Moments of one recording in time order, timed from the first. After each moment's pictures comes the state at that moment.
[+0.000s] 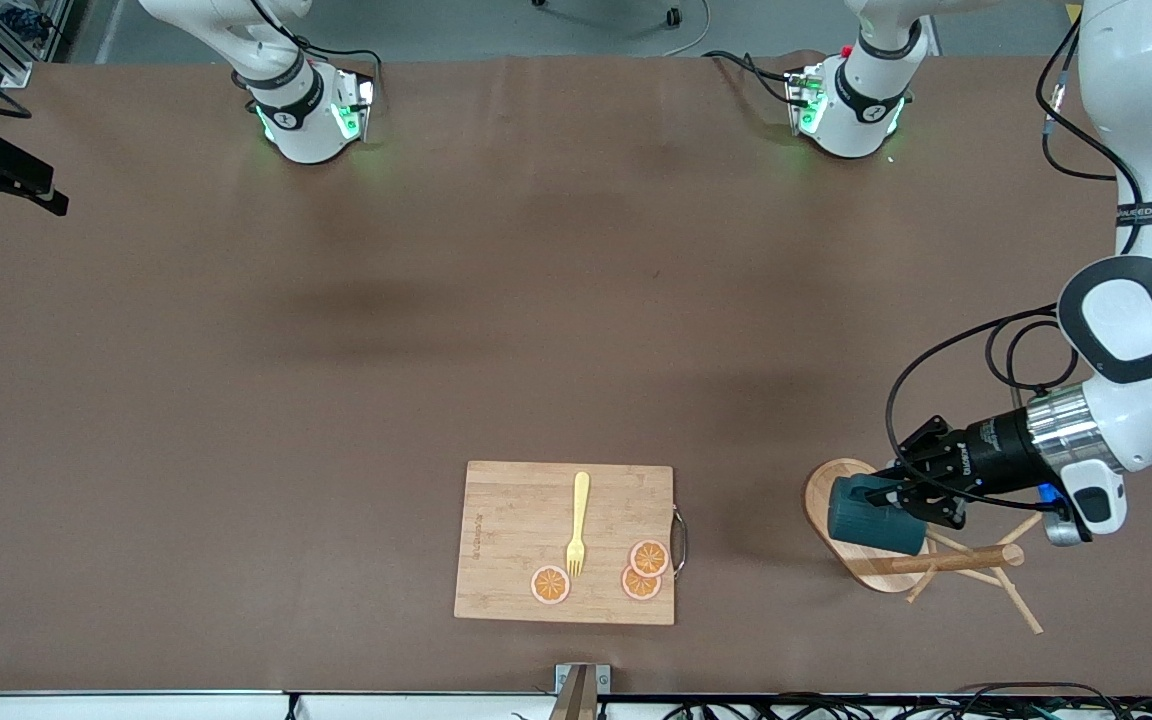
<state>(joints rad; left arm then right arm) 0.09 0.56 -0.18 -1.36 -0.69 2.03 -0.95 0.01 -0.12 -0.10 -1.62 0.03 1.43 -0.11</state>
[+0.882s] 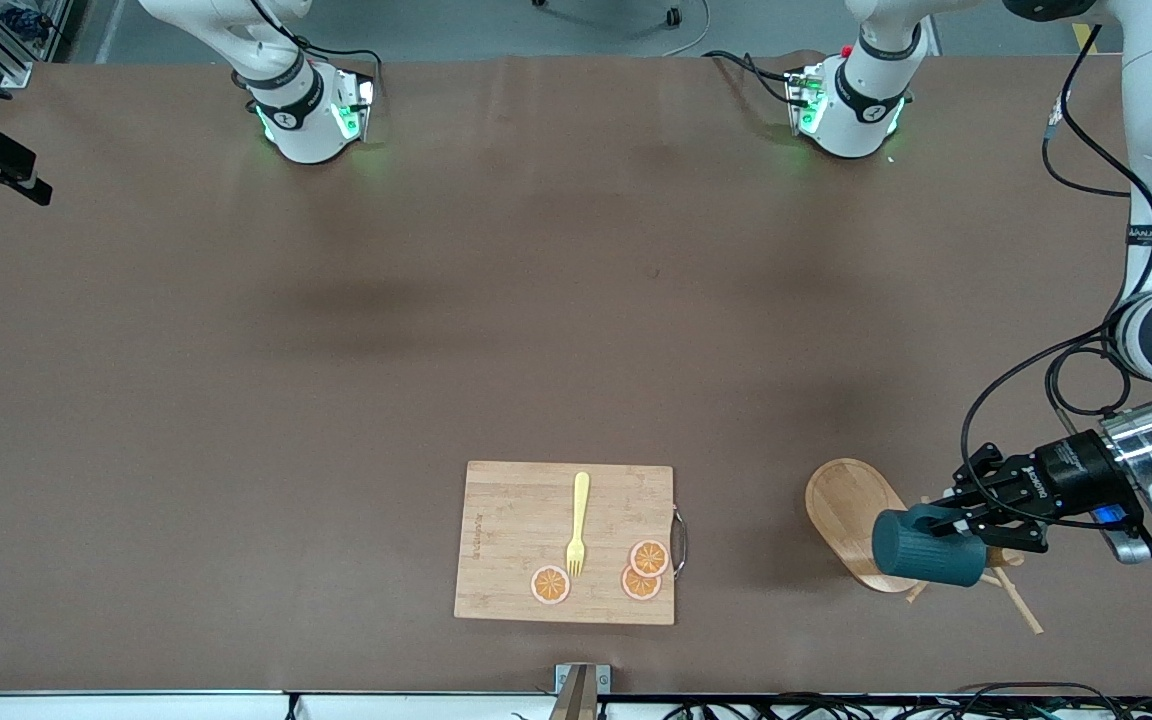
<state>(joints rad) 0.22 0.62 -0.18 -1.36 -0.96 2.03 -0.69 0.01 -0.12 -0.10 -1.56 0.03 1.40 -0.09</state>
